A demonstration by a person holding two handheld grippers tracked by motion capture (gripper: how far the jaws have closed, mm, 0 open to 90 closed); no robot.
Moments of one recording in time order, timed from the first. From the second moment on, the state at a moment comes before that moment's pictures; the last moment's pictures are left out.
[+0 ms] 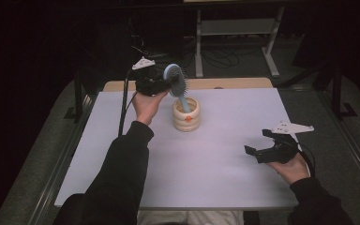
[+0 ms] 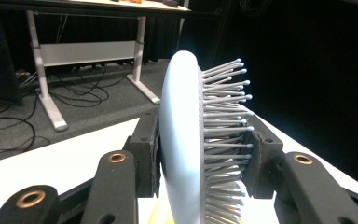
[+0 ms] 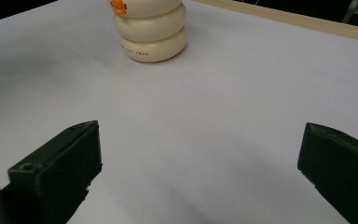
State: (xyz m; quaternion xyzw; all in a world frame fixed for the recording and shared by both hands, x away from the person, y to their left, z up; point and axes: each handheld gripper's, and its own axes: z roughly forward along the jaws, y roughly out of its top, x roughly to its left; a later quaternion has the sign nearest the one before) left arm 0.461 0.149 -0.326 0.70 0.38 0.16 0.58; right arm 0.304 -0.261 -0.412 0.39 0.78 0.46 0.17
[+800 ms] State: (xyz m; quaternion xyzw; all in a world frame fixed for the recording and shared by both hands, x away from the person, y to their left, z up) left arm 0.467 0.150 -0.363 0.67 0.42 0.12 0.60; right arm 0.303 -0.264 -0.413 0.39 0.78 0.47 0.17
